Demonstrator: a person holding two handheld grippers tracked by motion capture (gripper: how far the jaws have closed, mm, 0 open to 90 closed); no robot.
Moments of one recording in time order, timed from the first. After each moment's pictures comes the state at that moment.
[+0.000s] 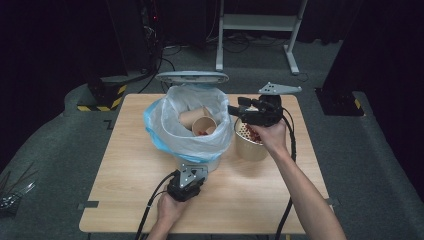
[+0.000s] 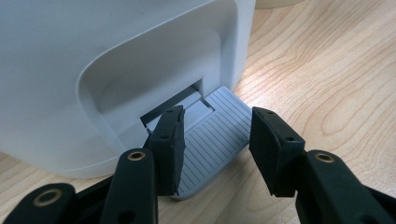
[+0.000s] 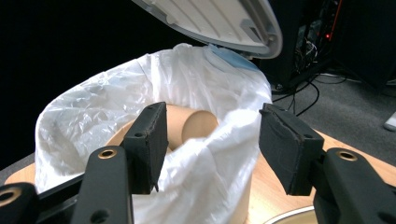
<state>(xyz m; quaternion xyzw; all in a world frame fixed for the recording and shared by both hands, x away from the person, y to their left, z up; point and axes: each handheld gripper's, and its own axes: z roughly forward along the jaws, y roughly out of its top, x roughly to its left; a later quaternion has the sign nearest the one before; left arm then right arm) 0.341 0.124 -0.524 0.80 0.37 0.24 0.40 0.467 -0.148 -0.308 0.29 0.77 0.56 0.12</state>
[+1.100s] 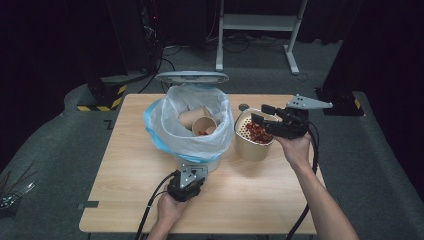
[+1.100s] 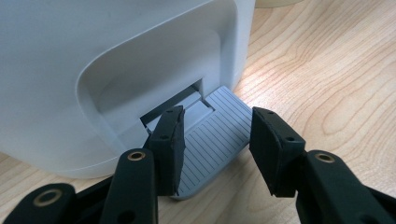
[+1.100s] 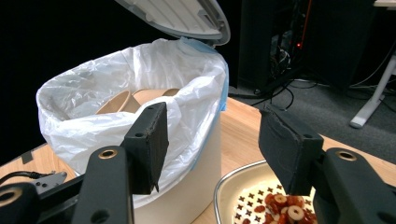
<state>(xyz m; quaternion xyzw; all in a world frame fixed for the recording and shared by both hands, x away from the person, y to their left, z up) 0.340 0.123 -0.524 0.80 0.37 0.24 0.40 0.435 -0.206 -0.316 0.31 0.74 0.57 0.16</state>
